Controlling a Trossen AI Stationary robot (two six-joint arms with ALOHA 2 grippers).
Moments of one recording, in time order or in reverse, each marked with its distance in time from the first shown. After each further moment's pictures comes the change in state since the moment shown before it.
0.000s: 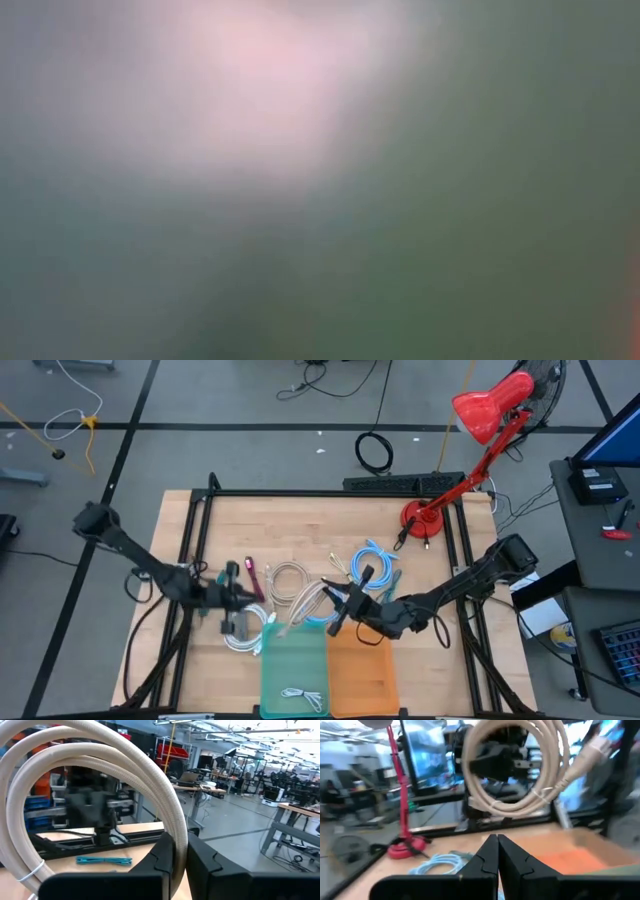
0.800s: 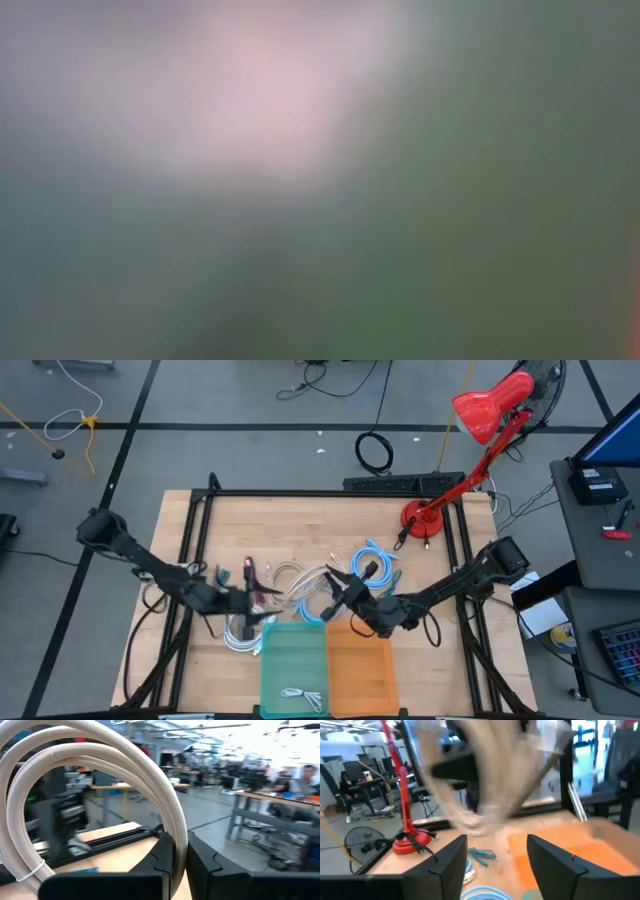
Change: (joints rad) left arm 0.043 0.343 0.247 -0.042 -0.049 0.021; right arm -0.036 0.079 0.000 0.182 0.183 -0.035
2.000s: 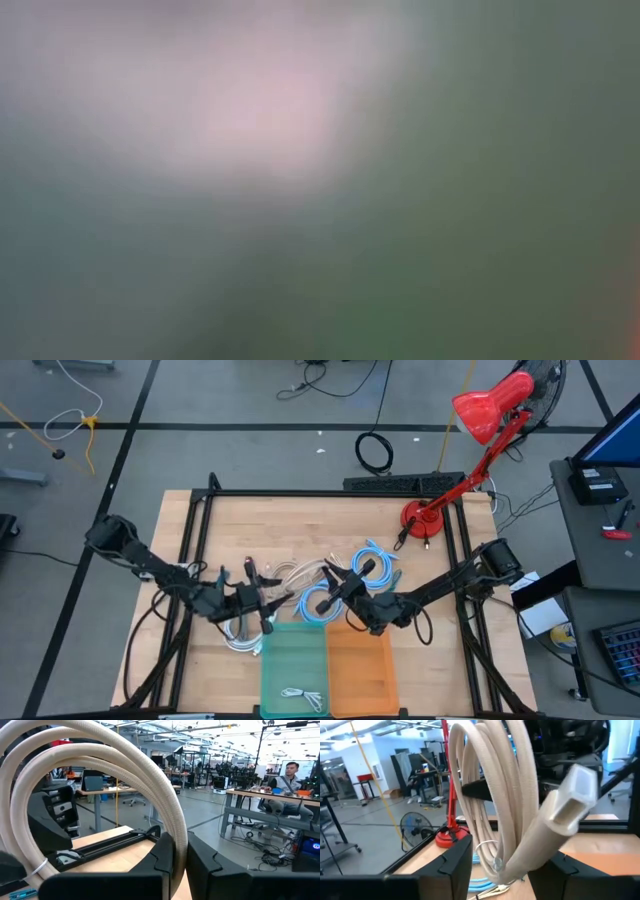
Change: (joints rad) left arm 0.011 0.138 0.106 0.114 -0.270 -0.025; right arm -0.036 0.053 0.000 0.104 0.006 -0.007
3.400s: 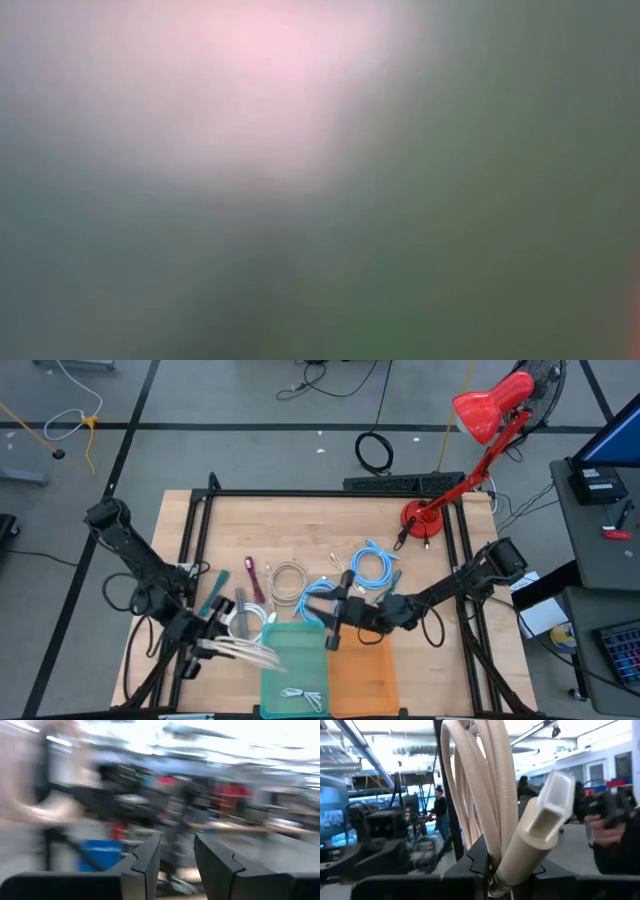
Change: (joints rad) left arm -0.358 -0.285 -0.001 -0.043 0.468 0.089; right arm 0.037 -0.045 0.000 0.036 -0.662 0.040
